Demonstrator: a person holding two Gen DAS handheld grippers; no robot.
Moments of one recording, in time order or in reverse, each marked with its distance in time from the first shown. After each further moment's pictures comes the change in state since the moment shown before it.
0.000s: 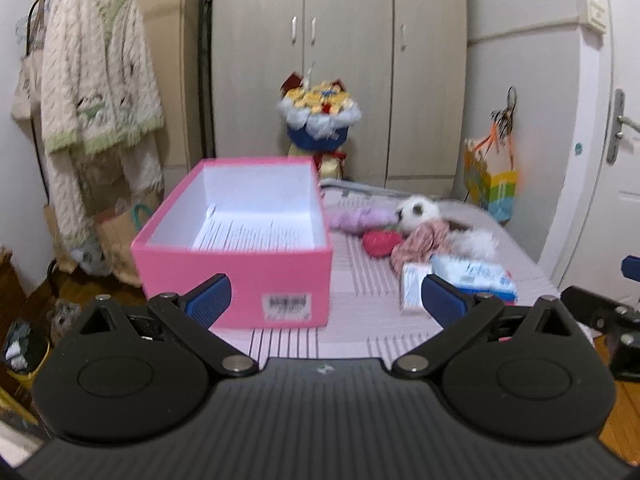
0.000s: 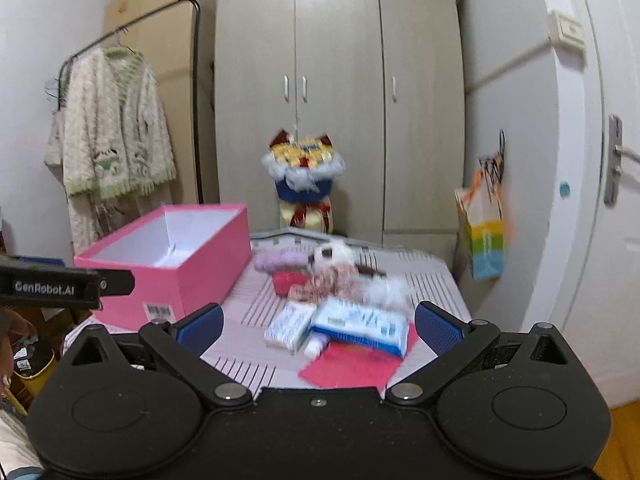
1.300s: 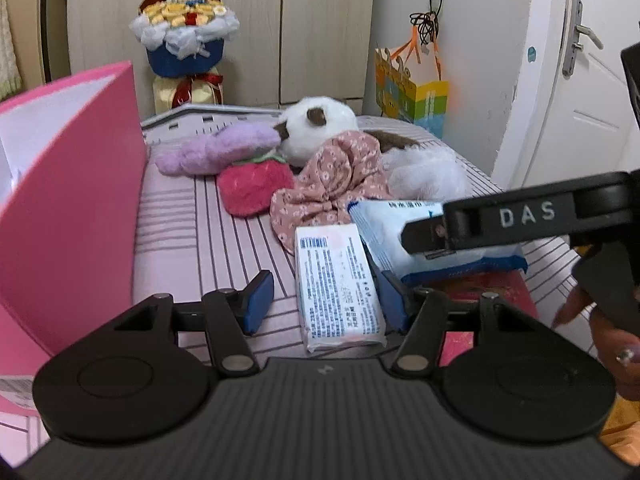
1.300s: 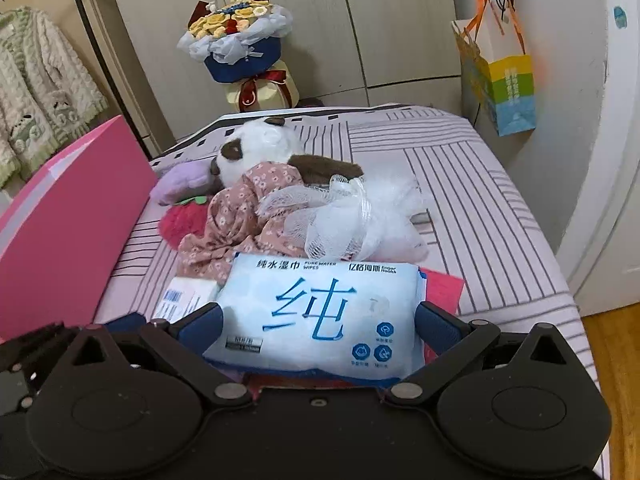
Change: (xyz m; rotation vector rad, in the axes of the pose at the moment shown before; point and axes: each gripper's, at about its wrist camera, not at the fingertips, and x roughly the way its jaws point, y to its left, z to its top) left arm 0.219 -0.070 -0.038 0.103 0.226 -0.313; right arm 0.246 -0.081 -0.019 0.246 0.441 0.021
